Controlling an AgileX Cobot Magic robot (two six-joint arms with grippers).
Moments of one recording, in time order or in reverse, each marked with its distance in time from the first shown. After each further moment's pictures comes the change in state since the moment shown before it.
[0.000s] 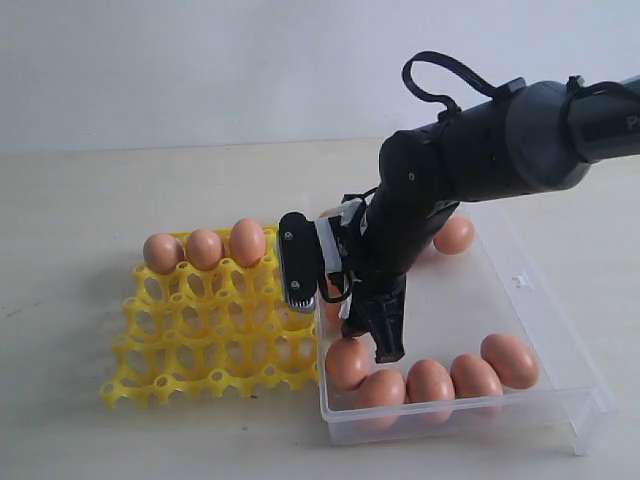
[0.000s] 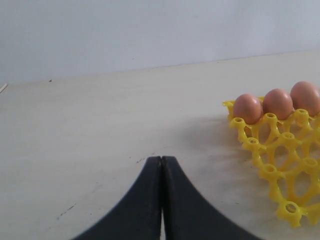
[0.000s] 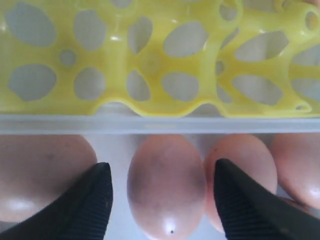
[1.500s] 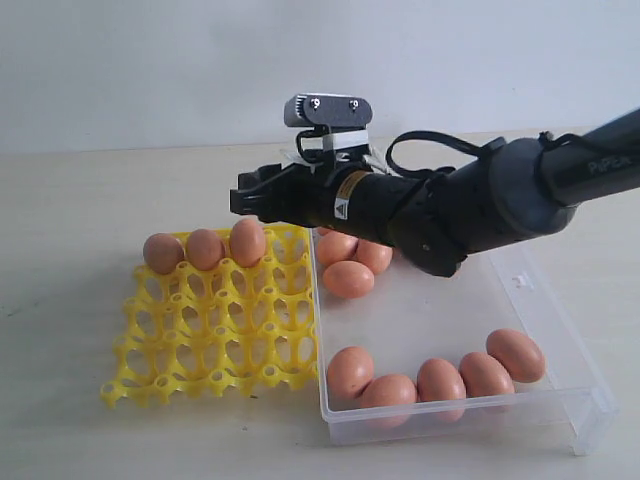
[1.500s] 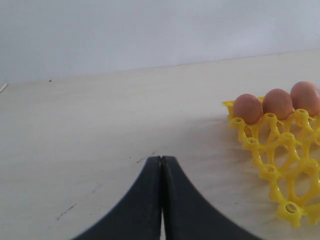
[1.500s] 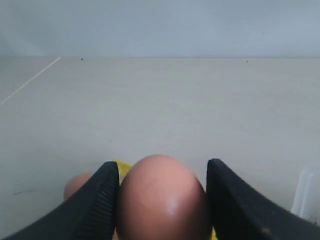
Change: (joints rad) left arm 0.000 0.000 0.000 0.000 0.000 0.000; right arm -0.014 0.085 0.098 -0.377 -1.089 1.744
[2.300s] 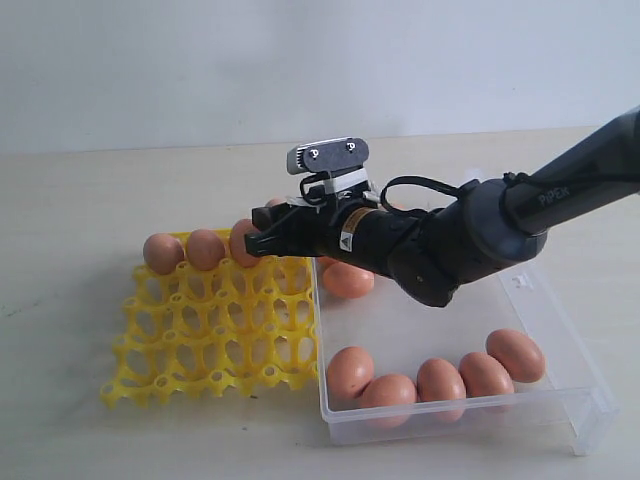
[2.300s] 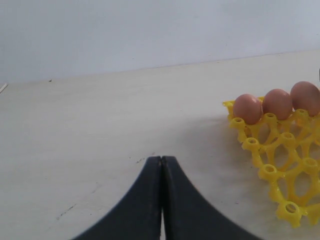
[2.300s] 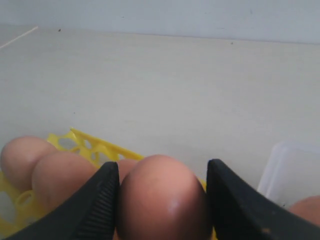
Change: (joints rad) left arm 0.000 0.000 0.000 0.000 0.000 0.000; right arm -0.026 0.124 0.000 0.036 -0.101 -0.182
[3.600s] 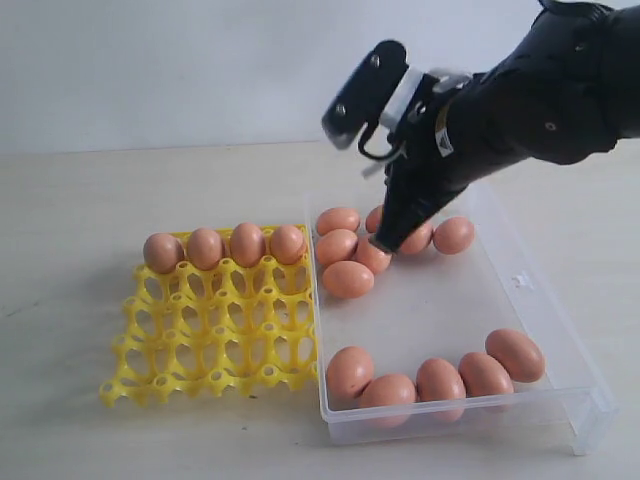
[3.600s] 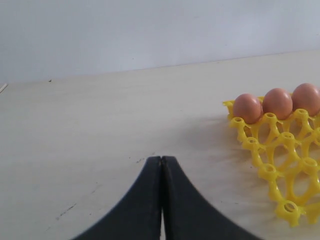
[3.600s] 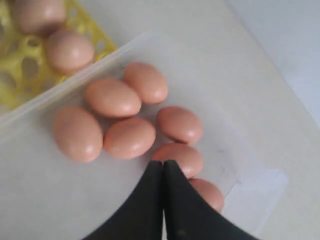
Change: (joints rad) left arm 0.000 0.000 0.000 0.000 0.000 0.000; right arm 0.008 -0.533 0.021 -0.196 1.066 -0.500
